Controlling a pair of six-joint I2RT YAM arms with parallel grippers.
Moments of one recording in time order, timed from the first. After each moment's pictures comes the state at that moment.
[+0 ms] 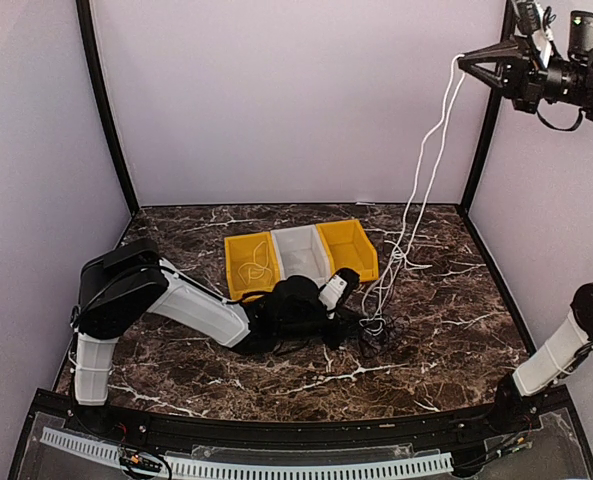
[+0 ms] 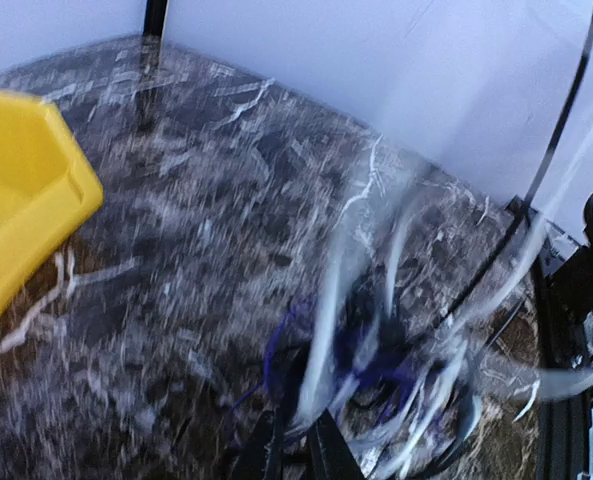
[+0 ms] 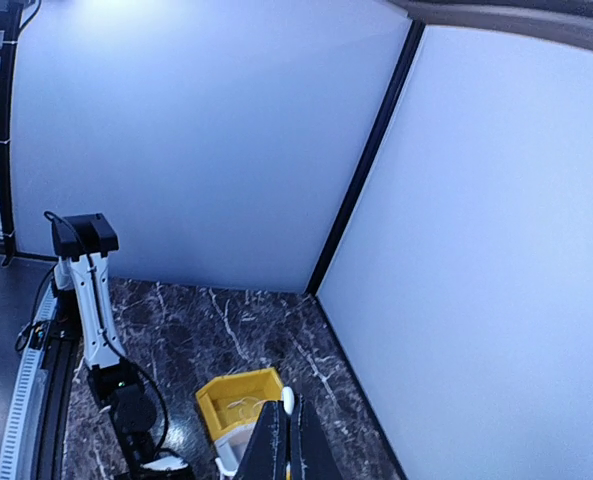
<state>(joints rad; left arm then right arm) -1.10 2.11 1.15 0.62 0.09 -0.28 0.15 1.51 2.40 -1.08 -1.15 -0.47</state>
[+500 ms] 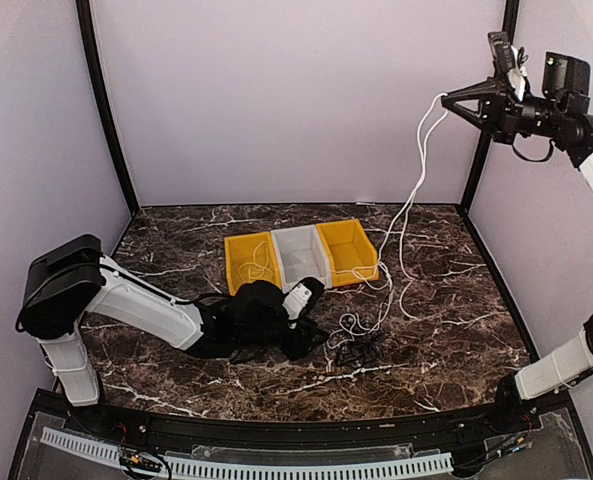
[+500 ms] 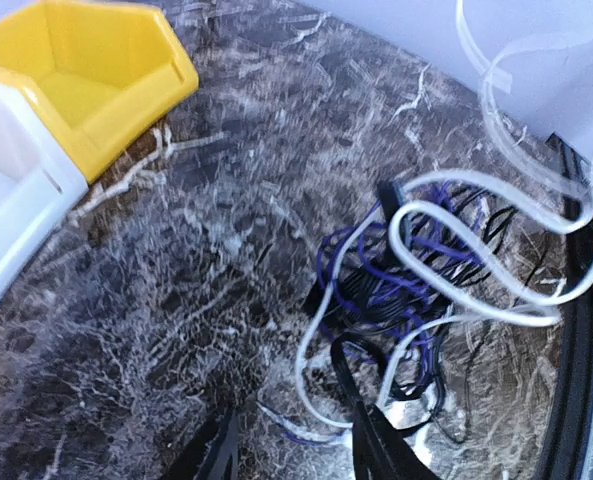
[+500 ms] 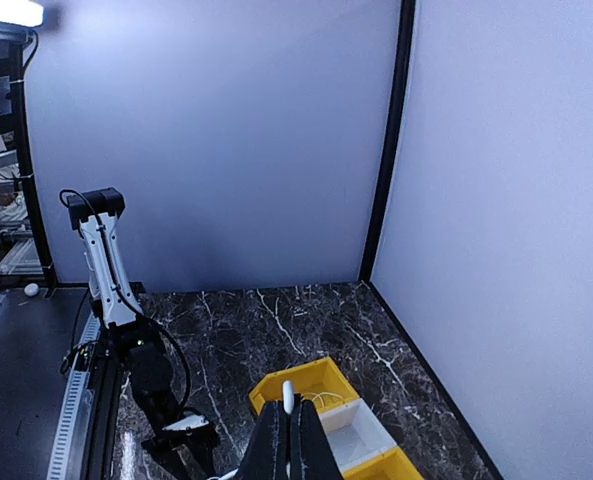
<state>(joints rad) -1.10 1.84 0.87 0.43 0.00 -0.26 0.11 1.36 1.86 -0.61 -1.27 -0.24</state>
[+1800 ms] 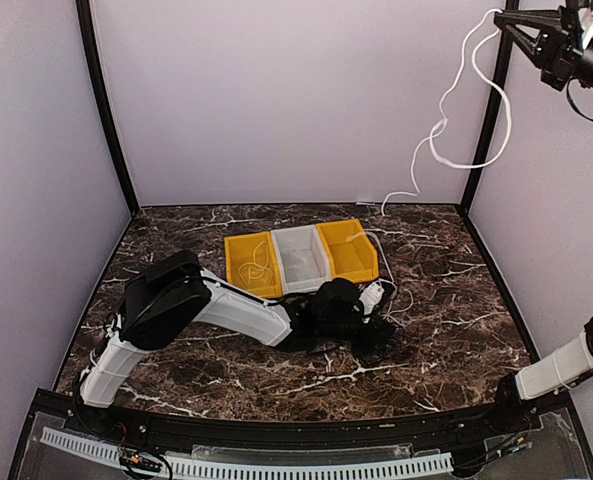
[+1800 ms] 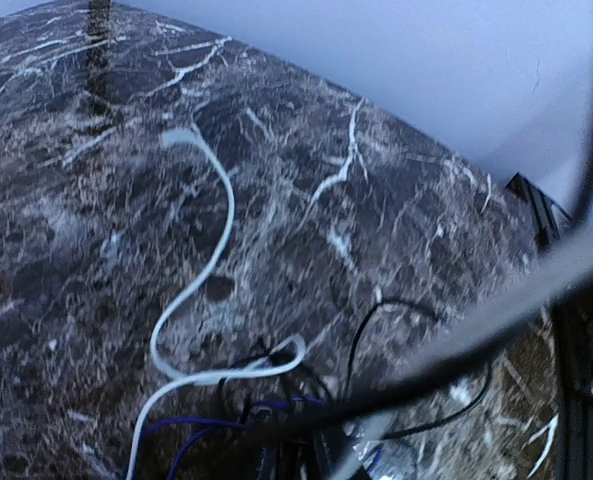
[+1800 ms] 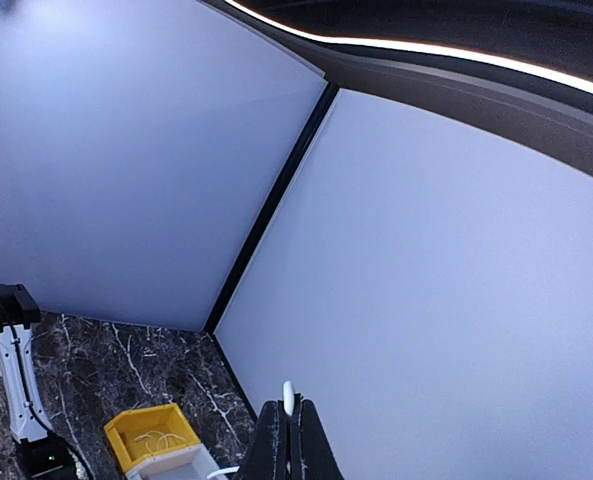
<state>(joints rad) -1.14 2.36 1.54 0.42 0.15 -0.29 0.09 1.34 2.24 -0.68 -0.99 -0.30</state>
